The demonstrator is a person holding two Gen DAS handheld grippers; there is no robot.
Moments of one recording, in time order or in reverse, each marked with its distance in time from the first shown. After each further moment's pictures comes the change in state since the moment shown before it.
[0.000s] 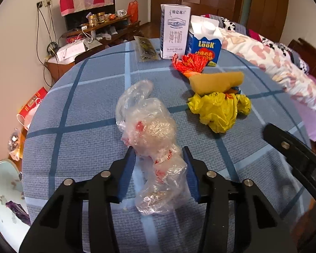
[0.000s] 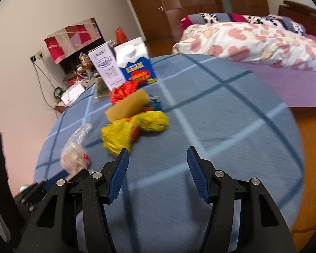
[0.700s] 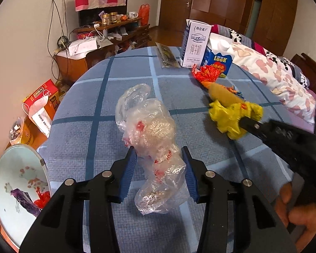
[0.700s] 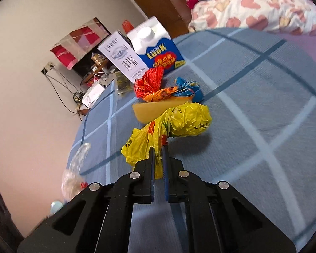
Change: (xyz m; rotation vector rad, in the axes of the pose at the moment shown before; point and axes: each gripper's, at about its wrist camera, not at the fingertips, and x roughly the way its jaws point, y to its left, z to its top) left arm -0.041 0.040 -0.014 -0.072 -0.033 -0.008; right arm 0.021 0.017 0.002 0.139 0.074 0.171
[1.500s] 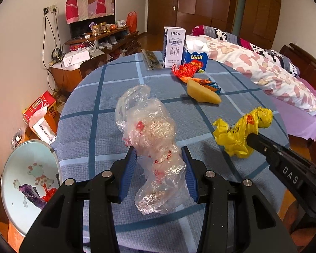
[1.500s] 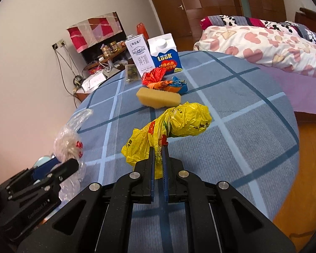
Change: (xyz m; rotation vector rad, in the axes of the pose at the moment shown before) left arm -0.055 -0.017 -0.034 0.087 -0.043 -0.021; right arm -0.080 0.013 -0.059 -0.237 -0.050 -0.094
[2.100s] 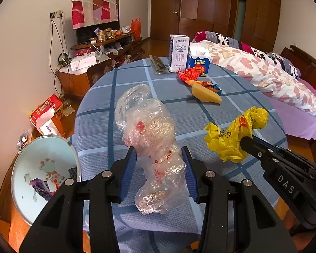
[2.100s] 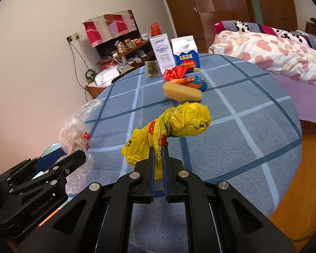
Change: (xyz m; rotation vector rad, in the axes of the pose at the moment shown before) left arm -0.034 0.012 -0.018 0.000 -0.038 0.029; right arm -0.023 0.038 -0.019 -0.076 -0.001 0.048
